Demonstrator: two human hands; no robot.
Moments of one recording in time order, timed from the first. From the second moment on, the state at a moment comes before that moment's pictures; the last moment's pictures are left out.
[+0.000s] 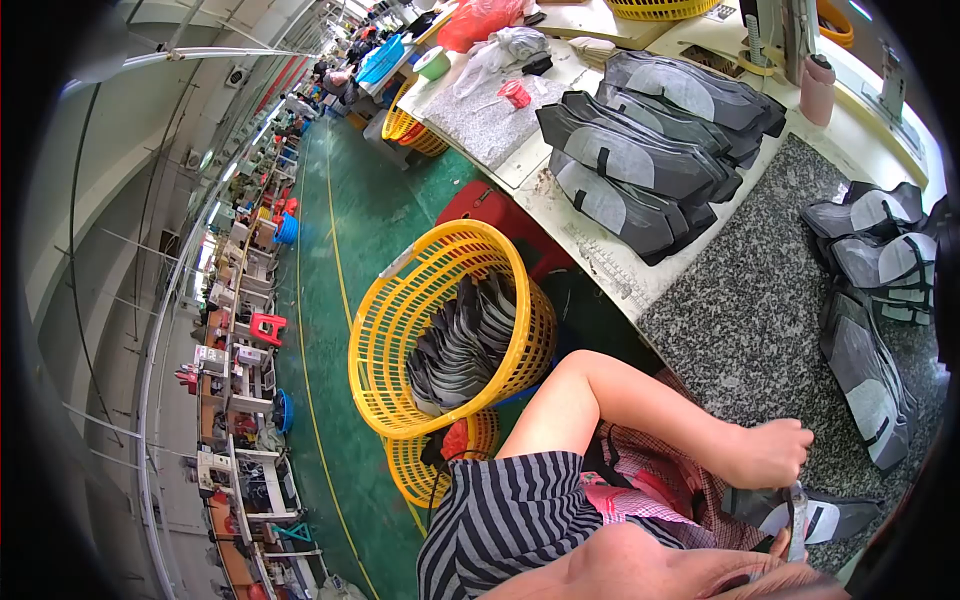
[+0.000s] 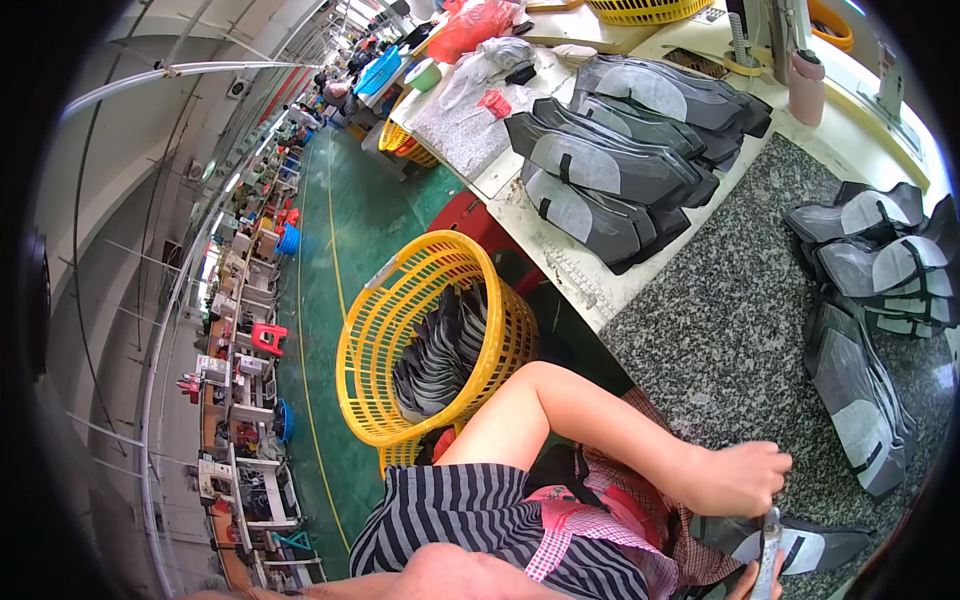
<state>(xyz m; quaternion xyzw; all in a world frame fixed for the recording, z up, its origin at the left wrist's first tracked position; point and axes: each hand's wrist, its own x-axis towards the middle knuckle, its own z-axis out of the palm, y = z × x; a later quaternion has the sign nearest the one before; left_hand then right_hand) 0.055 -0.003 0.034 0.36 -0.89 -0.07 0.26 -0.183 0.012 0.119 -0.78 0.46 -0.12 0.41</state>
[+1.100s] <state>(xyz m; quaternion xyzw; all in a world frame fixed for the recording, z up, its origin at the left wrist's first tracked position) 0.087 0.020 0.040 0.38 -0.85 -0.10 0.35 -0.173 0.007 0.098 -0.77 0.44 -0.09 0.45</state>
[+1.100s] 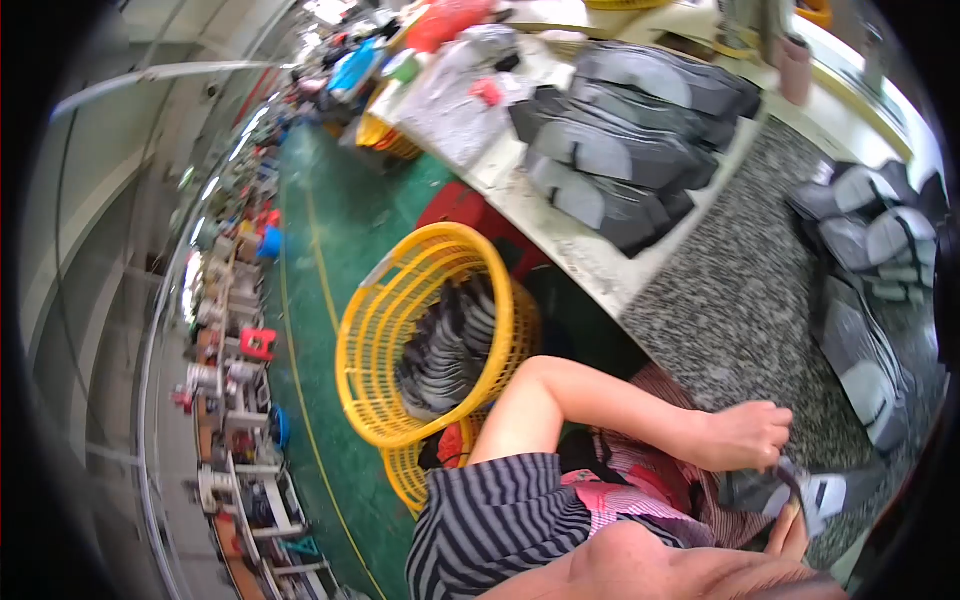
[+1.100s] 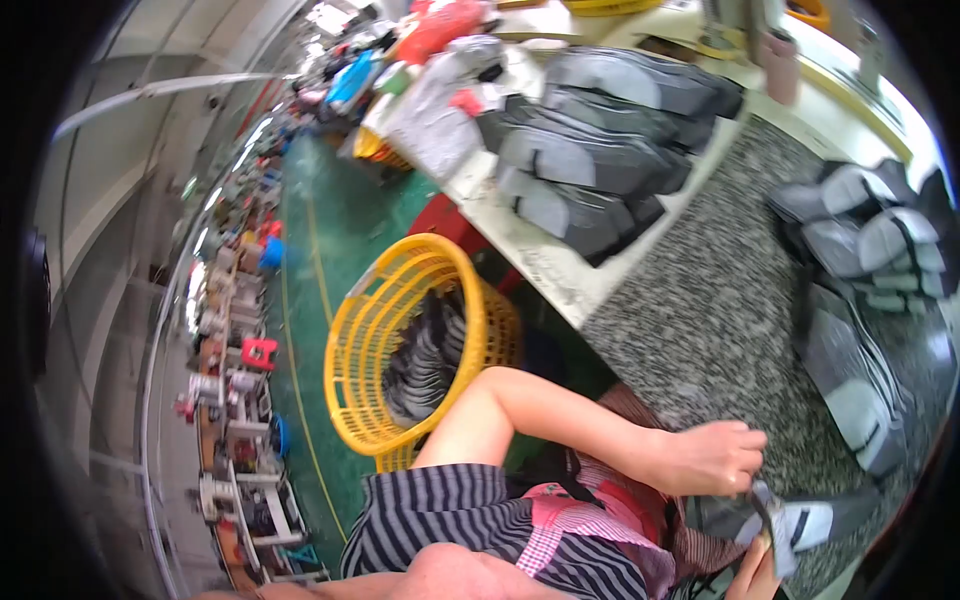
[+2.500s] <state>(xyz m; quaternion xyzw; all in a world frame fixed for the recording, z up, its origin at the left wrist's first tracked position) 0.081 0.052 0.054 0.44 -0.86 0.06 0.23 -0.164 0.004 0.117 -0.79 0.40 -0.08 0.46</state>
